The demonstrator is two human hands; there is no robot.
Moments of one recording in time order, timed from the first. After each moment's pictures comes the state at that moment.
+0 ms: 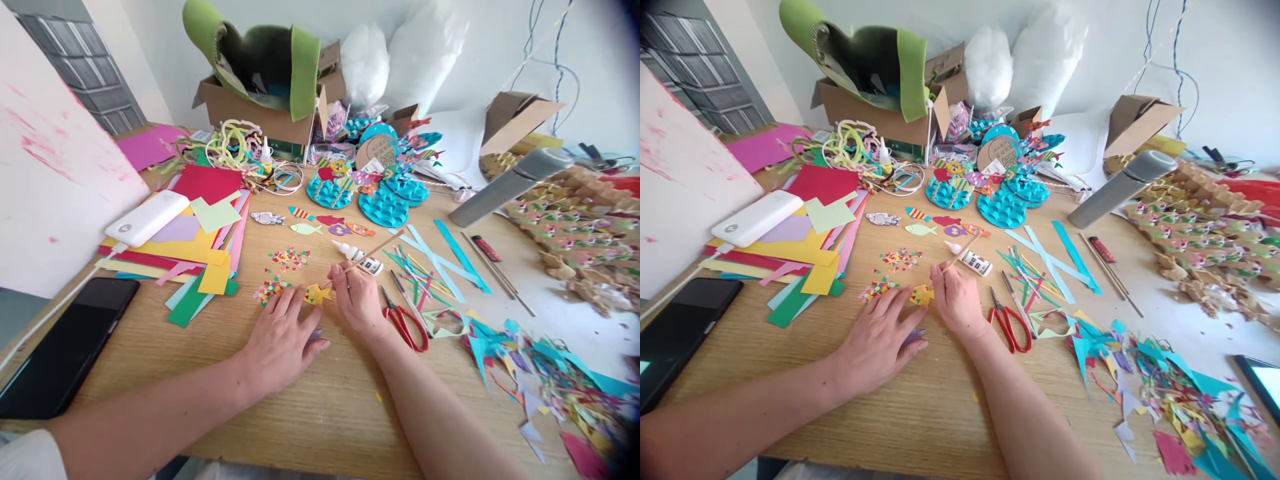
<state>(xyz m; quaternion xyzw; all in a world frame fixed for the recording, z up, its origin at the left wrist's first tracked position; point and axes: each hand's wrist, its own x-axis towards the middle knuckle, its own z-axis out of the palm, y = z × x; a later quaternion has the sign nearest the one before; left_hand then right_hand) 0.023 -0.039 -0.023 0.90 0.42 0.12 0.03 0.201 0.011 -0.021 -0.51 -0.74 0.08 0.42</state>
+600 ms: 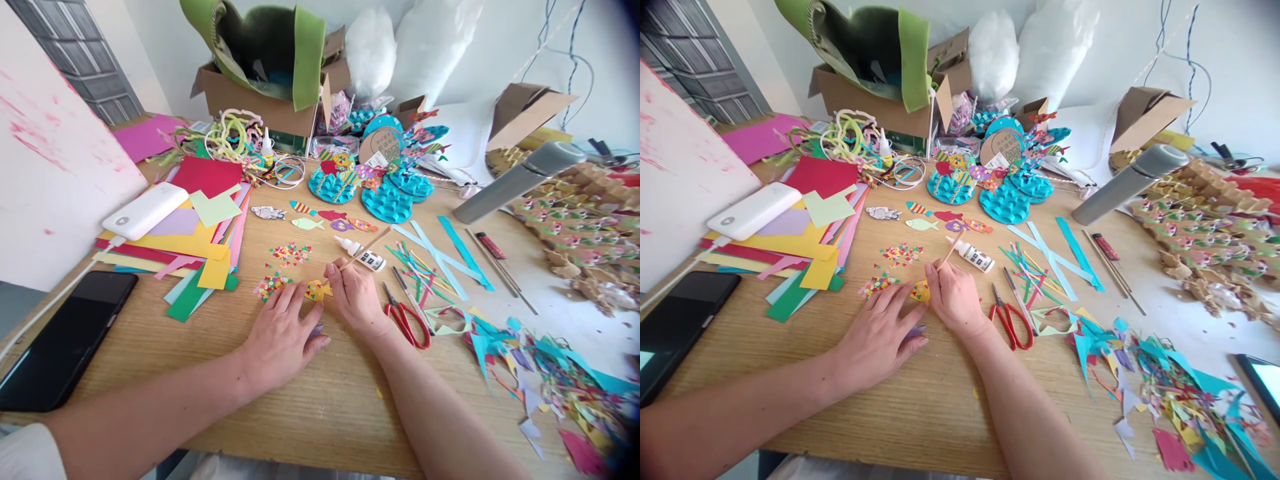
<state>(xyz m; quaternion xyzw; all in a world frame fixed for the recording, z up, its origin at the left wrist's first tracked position) 0.023 -0.040 -0.023 0.90 0.42 0.12 0.04 0.198 0.009 -0.017 -0.52 -0.77 0.10 0.34</state>
